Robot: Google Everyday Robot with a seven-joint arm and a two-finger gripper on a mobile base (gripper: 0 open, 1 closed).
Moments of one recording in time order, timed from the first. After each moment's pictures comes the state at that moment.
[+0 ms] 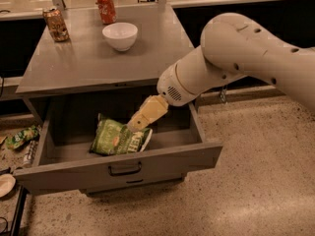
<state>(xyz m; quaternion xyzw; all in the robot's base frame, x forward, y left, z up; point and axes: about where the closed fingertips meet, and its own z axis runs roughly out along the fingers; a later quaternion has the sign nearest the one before) 0.521 0.024 0.855 -0.50 0.79 0.20 0.30</state>
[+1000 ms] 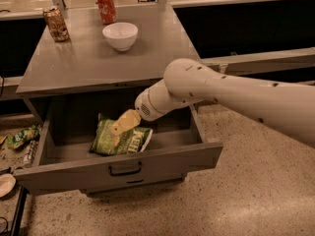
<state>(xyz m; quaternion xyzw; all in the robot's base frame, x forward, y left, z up) 0.573 0.088 0.752 -0.43 0.82 0.25 0.29</state>
